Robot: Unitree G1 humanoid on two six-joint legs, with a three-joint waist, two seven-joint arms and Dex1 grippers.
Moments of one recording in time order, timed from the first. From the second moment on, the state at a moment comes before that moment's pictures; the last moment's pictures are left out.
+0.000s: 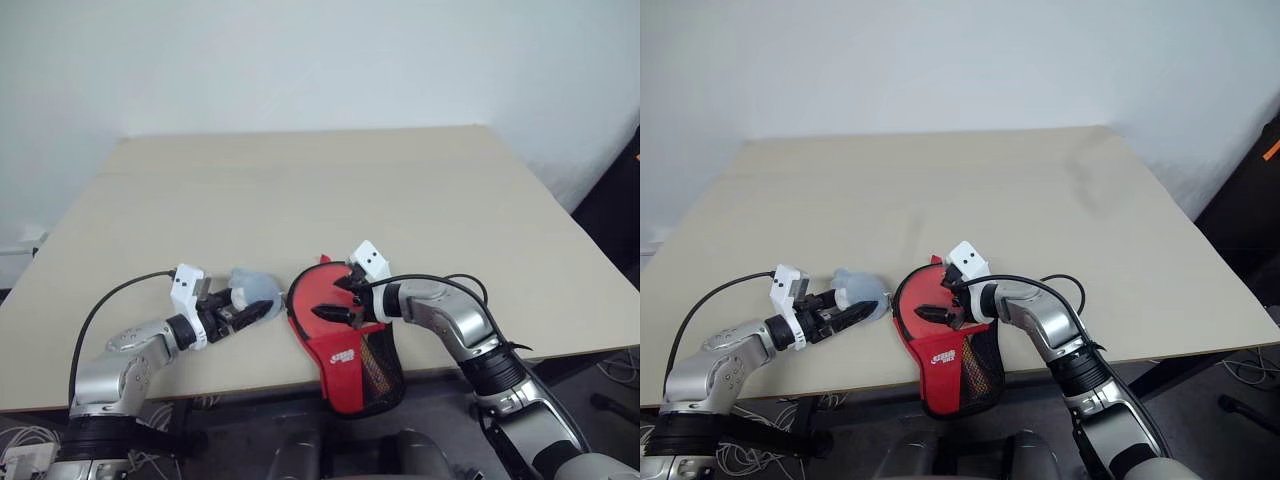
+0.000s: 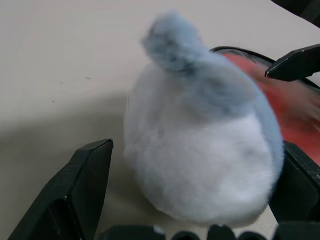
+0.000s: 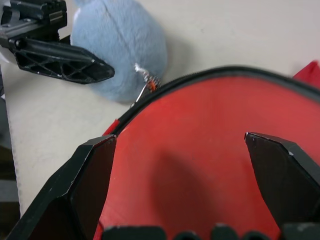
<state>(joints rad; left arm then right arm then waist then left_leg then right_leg) -0.10 0.62 0.14 0.06 -0.57 0.54 -0.79 -0.54 -0.19 0.37 0.01 0.29 0.82 0.68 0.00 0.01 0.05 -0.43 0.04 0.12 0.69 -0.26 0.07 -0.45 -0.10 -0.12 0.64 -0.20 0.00</state>
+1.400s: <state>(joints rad) -0.42 0.62 0.06 0.31 -0.33 0.45 -0.86 -0.53 -0.14 0.40 0.07 0.19 0.79 0.62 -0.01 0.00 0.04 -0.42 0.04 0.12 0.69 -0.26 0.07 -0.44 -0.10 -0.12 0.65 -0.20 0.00</state>
